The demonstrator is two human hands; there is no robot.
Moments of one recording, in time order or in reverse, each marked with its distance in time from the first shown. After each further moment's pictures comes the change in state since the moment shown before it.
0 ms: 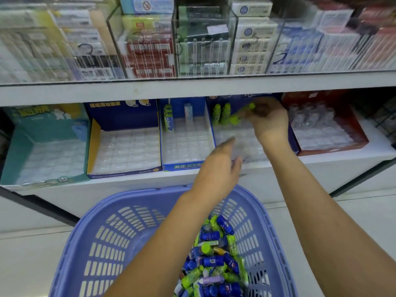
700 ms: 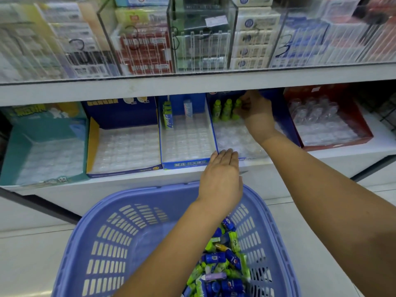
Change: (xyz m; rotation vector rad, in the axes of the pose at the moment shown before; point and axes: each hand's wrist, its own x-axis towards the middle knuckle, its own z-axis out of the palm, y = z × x) left_hand -0.013 -0.012 0.023 0.530 -0.140 0.070; right_hand 0.048 0.035 0.025 -0.492 -0.121 -0.173
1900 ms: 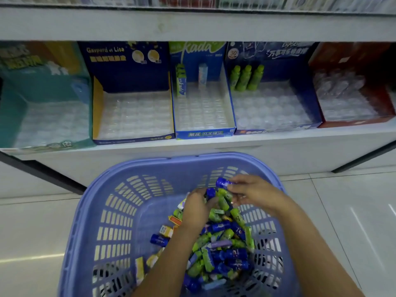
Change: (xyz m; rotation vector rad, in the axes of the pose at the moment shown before) left_hand -0.100 -0.077 0.140 -0.711 -0.104 -0.518; right_hand -0.205 0.011 0.018 0.491 -0.815 0.701
